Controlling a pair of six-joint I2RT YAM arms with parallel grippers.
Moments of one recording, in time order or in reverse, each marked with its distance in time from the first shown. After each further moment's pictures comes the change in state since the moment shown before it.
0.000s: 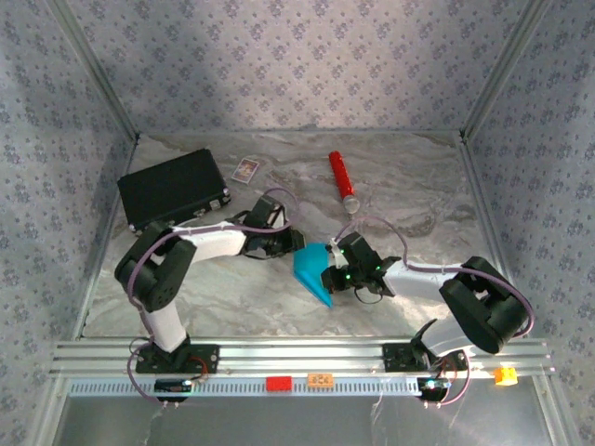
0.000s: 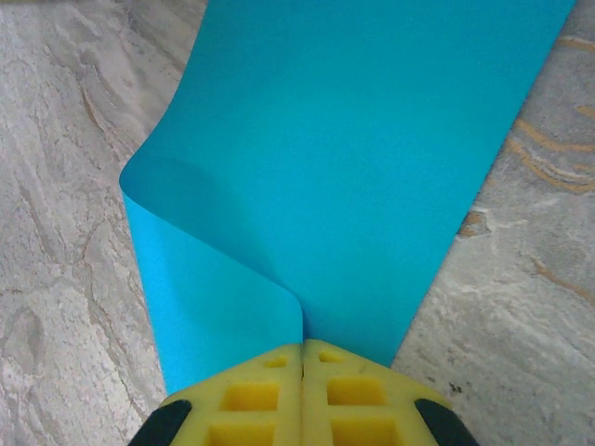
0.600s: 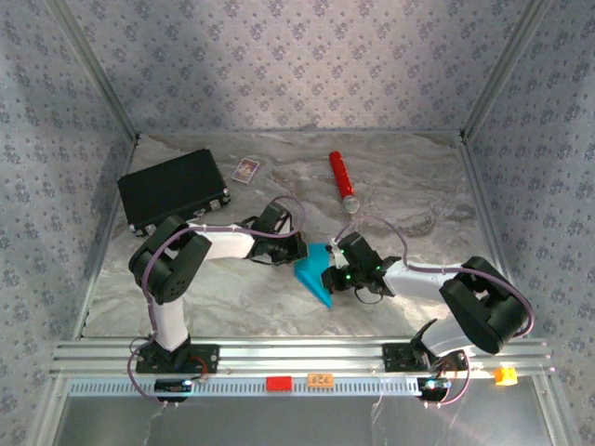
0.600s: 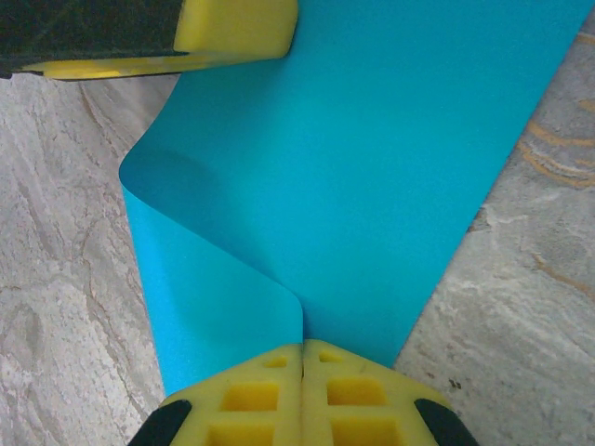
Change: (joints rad) left arm -0.039 0.123 0.001 0.057 0.030 -0.040; right arm 0.000 0.000 0.000 -0.008 -0.004 -0.003
